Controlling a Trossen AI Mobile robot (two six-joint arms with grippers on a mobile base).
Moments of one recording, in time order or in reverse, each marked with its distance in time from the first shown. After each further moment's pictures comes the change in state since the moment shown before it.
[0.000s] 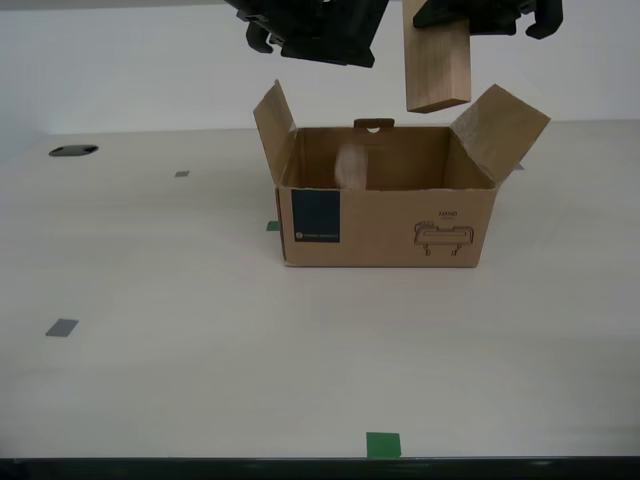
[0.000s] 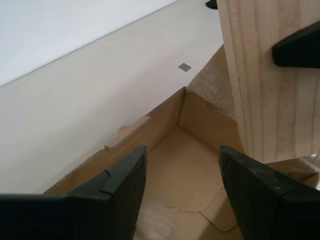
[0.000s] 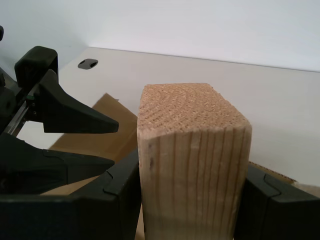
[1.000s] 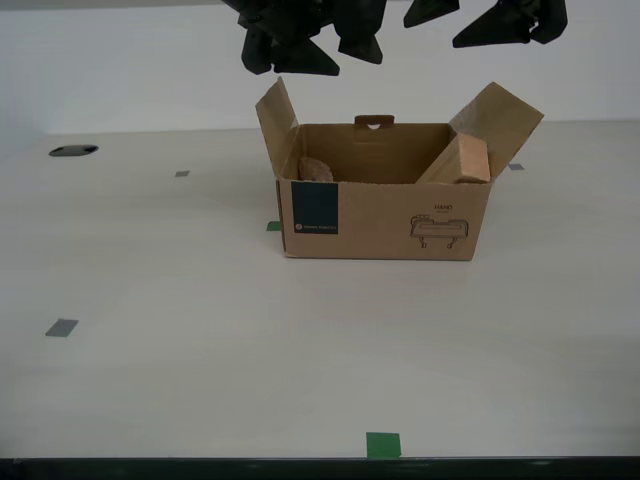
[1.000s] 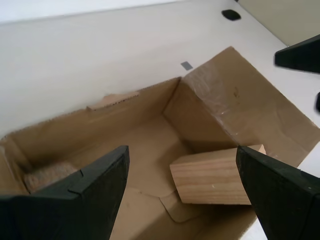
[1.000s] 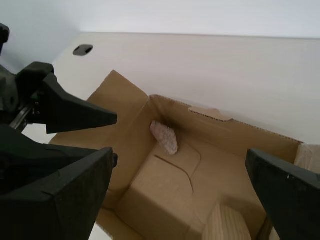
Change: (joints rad) arm 0 0.003 0.000 0.075 -0.184 0.000 0.048; arm 1 0.000 -0.001 0.003 -0.035 0.002 -0.290
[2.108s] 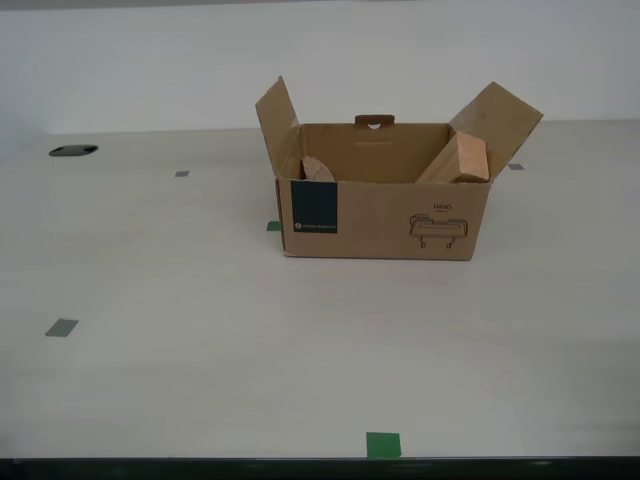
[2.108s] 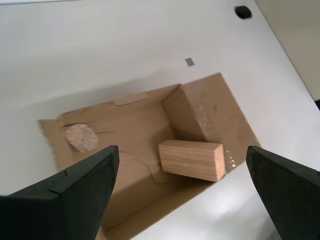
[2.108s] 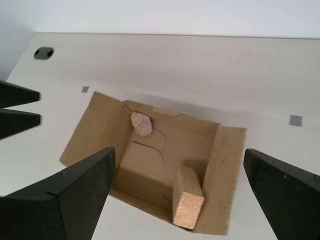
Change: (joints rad) arm 0 -0.103 0.000 0.697 -0.899 0.111 -0.004; arm 1 0.114 0.000 0.594 -0.799 0.077 -0.061
